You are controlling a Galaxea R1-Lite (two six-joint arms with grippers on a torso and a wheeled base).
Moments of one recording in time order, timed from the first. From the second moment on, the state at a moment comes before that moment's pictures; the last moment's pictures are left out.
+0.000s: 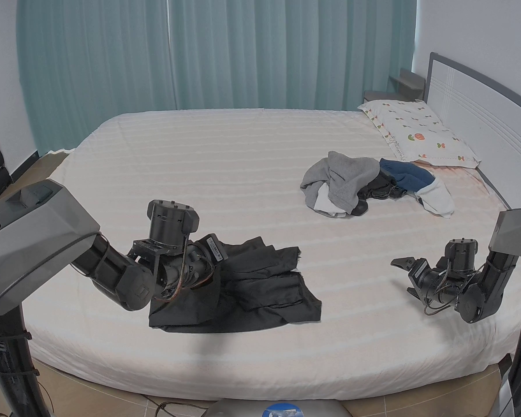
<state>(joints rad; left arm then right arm) -0.44 2.14 -0.96 -0.64 0.07 -0.76 0.02 2.28 -0.58 -1.17 0.22 0.90</state>
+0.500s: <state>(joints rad) -0.53 2.28 -1.18 -0.58 0.14 -0.76 0.04 2.28 -0.57 -1.18 0.22 0.91</state>
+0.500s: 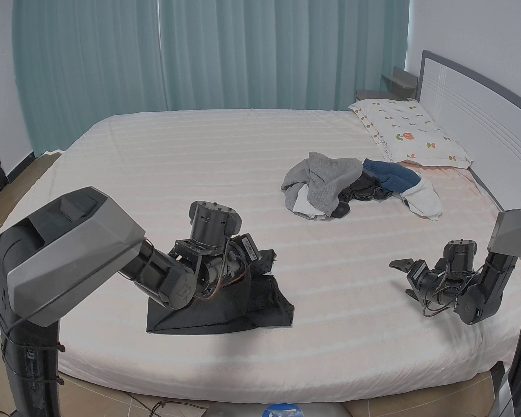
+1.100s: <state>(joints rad) -0.54 2.31 -1.20 -0.57 0.21 -0.78 0.04 2.28 -0.56 -1.18 0.22 0.91</state>
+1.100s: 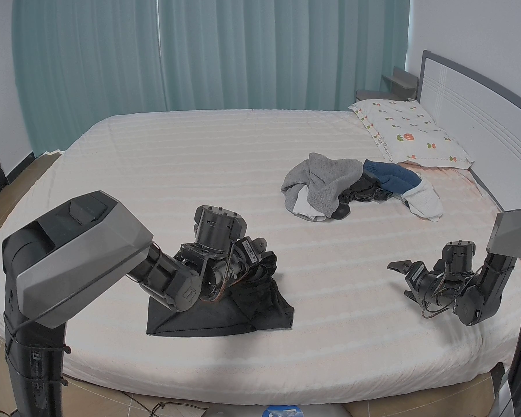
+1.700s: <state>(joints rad) -0.36 2.12 -0.83 -0.62 0.01 -1.11 0.10 2.28 -0.56 -1.18 0.17 0.90</state>
